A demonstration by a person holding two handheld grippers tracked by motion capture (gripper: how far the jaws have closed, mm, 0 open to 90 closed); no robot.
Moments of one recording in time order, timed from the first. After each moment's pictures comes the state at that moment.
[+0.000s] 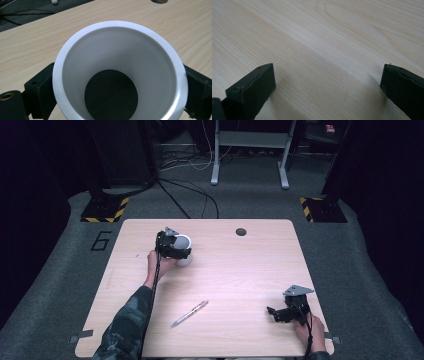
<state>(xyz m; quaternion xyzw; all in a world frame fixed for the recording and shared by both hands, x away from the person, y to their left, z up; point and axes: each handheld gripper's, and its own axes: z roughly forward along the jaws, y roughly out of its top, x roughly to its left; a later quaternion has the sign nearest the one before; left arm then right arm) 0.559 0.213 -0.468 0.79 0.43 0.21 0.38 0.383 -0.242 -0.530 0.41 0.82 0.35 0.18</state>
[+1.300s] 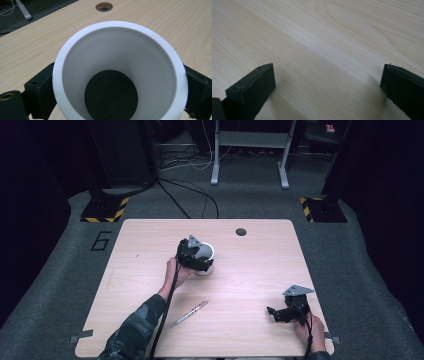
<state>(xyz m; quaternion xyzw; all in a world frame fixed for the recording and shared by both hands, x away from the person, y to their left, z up) 0.515 0.139 -0.459 0.83 0.34 0.19 0.40 0.383 -0.242 -0.530 0.42 0.82 0.35 0.18</state>
